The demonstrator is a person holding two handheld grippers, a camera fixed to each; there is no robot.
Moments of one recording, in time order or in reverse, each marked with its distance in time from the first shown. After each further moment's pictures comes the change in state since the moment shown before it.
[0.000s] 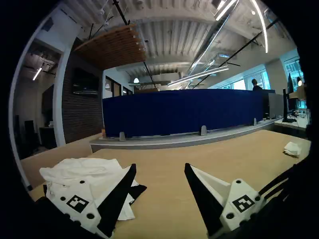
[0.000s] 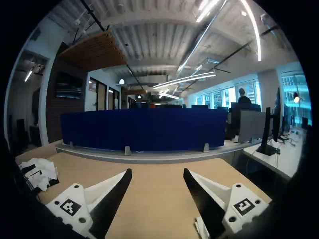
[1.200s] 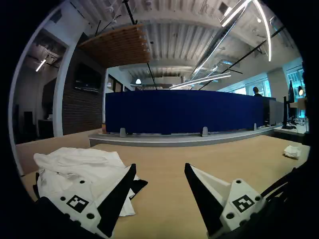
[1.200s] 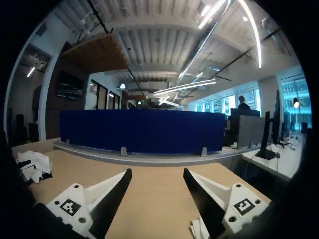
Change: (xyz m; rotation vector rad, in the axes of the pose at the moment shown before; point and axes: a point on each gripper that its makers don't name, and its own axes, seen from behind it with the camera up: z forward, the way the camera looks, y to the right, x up) left arm -0.030 -0.016 -0.002 -0.009 0.029 -0.069; right arm -0.023 0.014 0.009 0.001 0.068 -0.043
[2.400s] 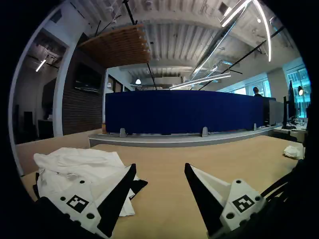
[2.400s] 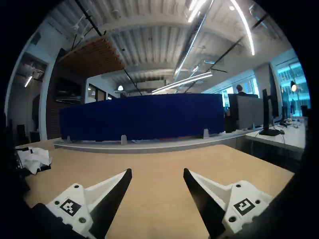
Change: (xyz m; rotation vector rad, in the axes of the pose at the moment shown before) left arm -0.001 -0.002 0.000 -0.001 0.001 0.001; right arm -0.109 0.003 -0.005 0.005 -0.002 0.093
